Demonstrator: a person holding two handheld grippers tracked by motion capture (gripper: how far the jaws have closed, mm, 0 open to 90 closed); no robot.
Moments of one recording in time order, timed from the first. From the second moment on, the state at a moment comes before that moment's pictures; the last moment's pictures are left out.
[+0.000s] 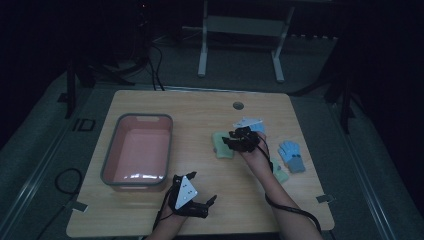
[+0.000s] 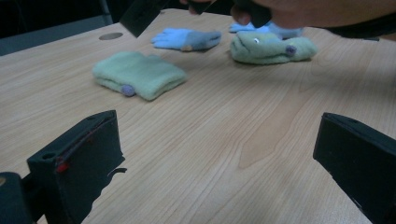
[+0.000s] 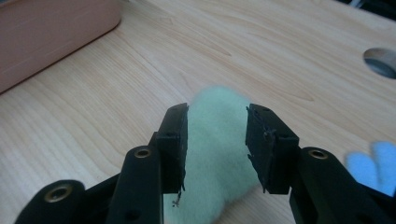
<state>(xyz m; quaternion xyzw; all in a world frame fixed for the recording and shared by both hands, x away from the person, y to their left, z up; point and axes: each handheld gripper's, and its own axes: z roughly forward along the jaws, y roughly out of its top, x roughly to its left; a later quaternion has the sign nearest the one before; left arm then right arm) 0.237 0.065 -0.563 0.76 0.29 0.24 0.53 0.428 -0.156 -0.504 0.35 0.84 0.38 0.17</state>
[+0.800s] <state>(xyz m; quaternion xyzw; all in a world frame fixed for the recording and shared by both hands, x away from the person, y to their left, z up) 0.237 0.065 -0.563 0.76 0.29 0.24 0.53 0.443 -0.137 -0.550 0.35 0.86 0.34 0.17</state>
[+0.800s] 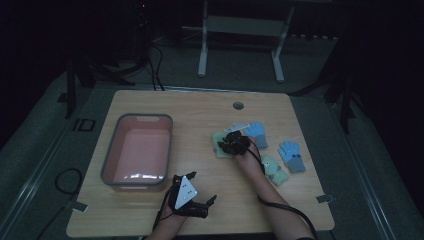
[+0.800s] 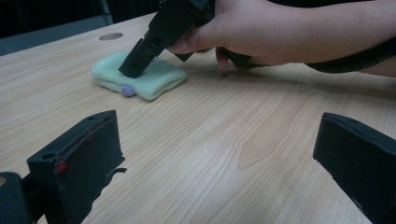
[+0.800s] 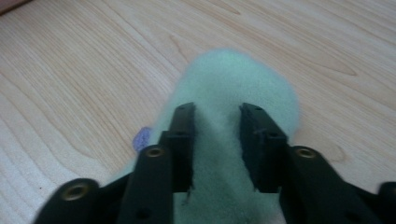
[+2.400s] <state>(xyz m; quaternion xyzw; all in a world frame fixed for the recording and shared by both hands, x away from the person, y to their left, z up) 0.237 0.065 -0.563 0.76 0.30 0.24 0.53 0.293 -0.180 -0.484 0.39 0.82 0.37 0.20</state>
